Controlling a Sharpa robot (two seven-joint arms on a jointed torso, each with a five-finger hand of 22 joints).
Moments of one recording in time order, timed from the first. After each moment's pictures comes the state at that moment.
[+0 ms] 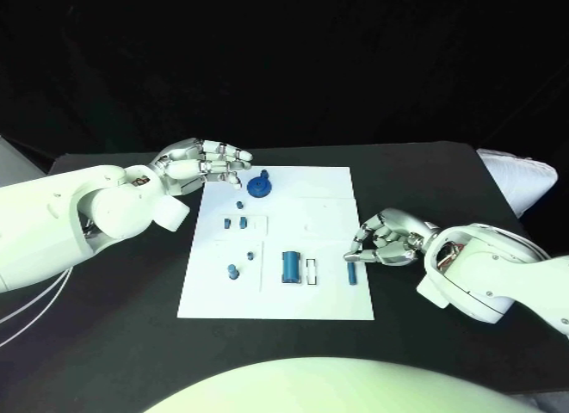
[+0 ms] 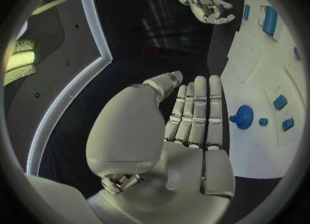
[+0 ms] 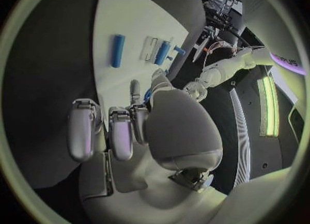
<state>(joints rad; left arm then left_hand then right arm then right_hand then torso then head) 1.20 -0.94 -0.04 1.48 -0.12 0.09 0.22 1.42 -0.17 0.52 0.00 0.22 0.83 0.21 0.33 0.22 0.84 0.15 0.57 0.08 0.85 0.09 1.05 0.33 0.17 0.73 0.19 0.92 0.51 1.16 -1.07 -0.22 1.88 -1.08 -0.40 -0.30 1.34 -0.07 -0.03 0.29 0.06 0.96 0.09 0.43 0.42 1.46 0.01 1.40 1.31 1.47 -0.06 1.56 1.31 0.03 1.47 0.03 1.36 1.31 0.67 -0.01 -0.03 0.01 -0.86</state>
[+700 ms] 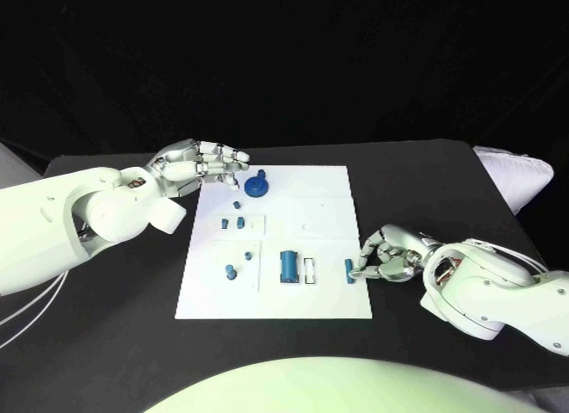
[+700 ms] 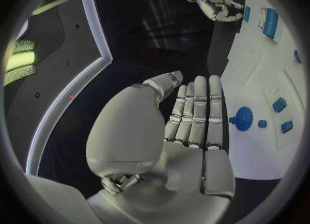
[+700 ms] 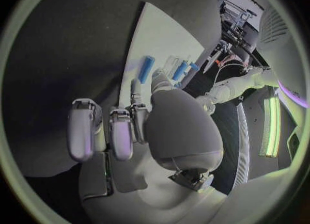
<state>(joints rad) 1.20 -0.94 -0.04 1.49 -0.12 0.09 0.22 1.42 -0.17 0.52 0.00 0.22 0.83 0.21 0.33 0.22 0.84 0.15 0.57 0.08 0.85 0.09 1.05 0.33 0.17 0.73 0.19 0.92 0.51 1.09 -1.07 -0.22 1.87 -1.28 -0.41 -0.41 1.31 -0.10 -0.03 0.29 0.06 1.00 0.07 0.44 0.44 1.46 0.00 1.40 1.31 1.47 -0.06 1.56 1.31 0.03 1.46 0.04 1.36 1.31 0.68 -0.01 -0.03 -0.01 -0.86</state>
